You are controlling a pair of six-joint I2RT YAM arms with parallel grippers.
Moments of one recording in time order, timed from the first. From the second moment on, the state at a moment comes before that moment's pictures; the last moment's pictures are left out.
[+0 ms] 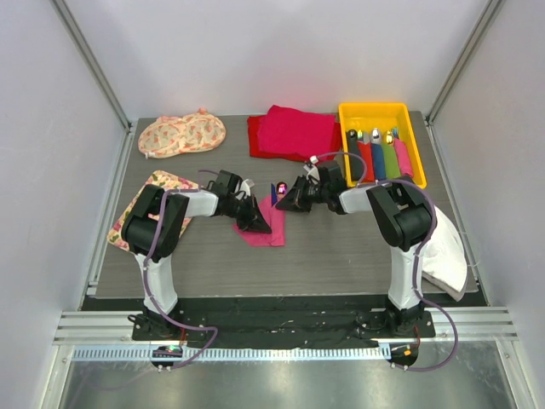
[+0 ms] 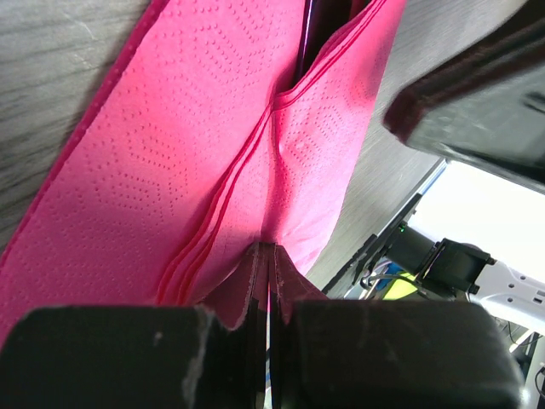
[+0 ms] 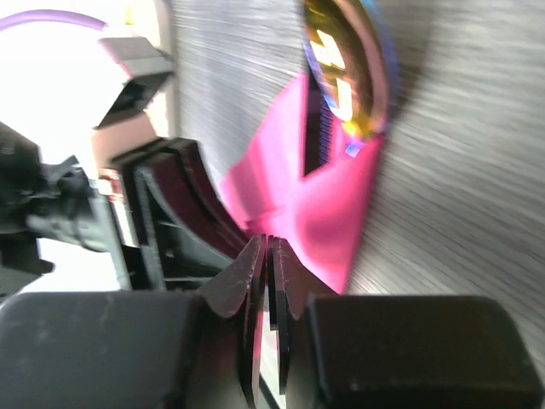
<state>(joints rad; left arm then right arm) -0.40 1.95 1.01 -0.13 0.71 -0.72 0.41 2.02 1.03 0.34 -0.70 0.90</state>
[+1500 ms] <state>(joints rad) -0.40 1.95 1.01 -0.13 0.71 -0.71 0.45 2.10 1.05 0.39 -0.69 0.94</state>
